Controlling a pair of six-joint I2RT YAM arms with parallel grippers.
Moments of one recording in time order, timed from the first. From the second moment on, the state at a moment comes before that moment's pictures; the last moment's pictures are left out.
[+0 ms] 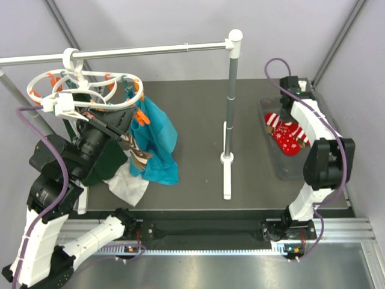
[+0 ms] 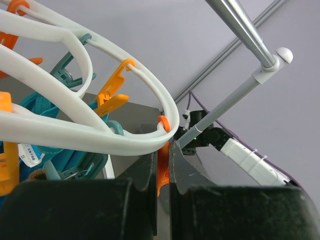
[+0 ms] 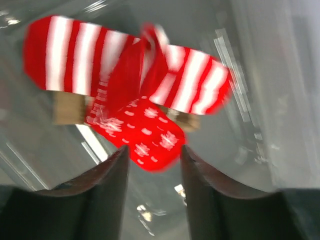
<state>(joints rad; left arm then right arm) -0.59 0.76 1.45 -0.53 -0.18 -0.69 0.06 1.72 1.49 -0.79 0.50 0.21</state>
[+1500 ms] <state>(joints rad) -0.59 0.76 1.45 -0.55 -0.21 -0.69 0.05 2.10 1.54 -0.38 0.43 0.16</state>
